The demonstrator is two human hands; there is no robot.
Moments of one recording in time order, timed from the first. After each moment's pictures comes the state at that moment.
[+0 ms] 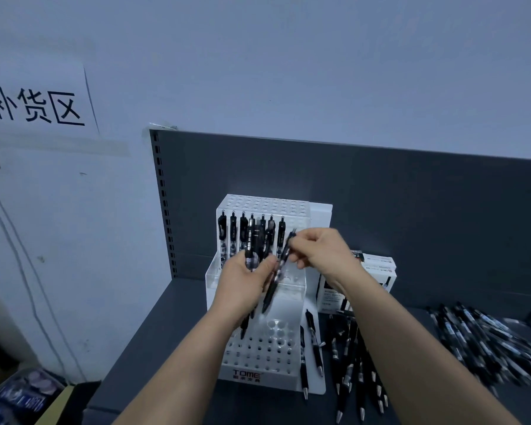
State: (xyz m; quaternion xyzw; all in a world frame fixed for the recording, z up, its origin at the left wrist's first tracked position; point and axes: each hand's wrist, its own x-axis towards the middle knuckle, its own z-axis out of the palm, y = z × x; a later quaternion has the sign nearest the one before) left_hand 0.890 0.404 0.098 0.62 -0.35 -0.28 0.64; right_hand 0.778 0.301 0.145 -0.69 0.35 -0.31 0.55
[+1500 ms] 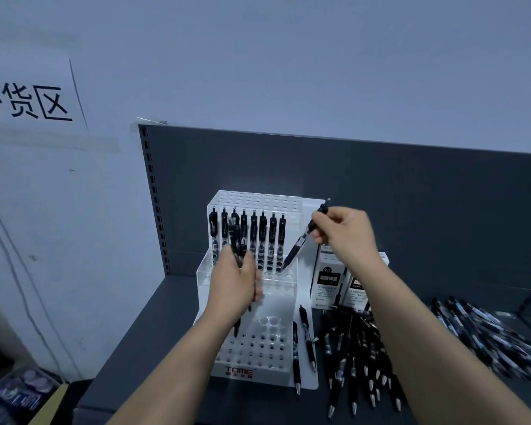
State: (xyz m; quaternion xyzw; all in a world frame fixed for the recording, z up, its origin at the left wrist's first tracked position) left_hand 0.884 0.401 0.095 0.68 -0.36 -0.19 0.60; right_hand 0.752 0.274 0.154 -0.70 0.39 -0.43 0.42
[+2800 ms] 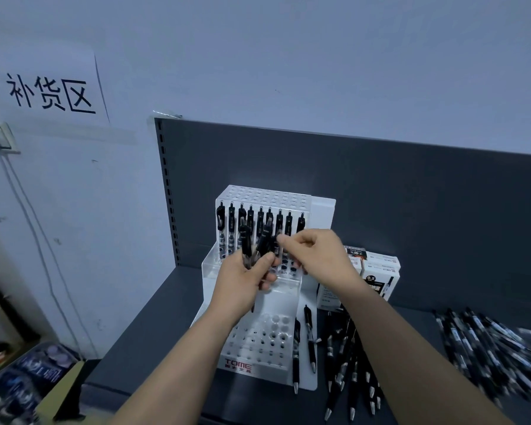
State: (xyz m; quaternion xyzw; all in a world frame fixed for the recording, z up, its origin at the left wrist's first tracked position) left_hand 0.875 0.401 0.089 0.62 -0.35 -0.26 0.66; right_hand 0.767 0.298 0.130 -0.80 0.32 -0.30 0.41
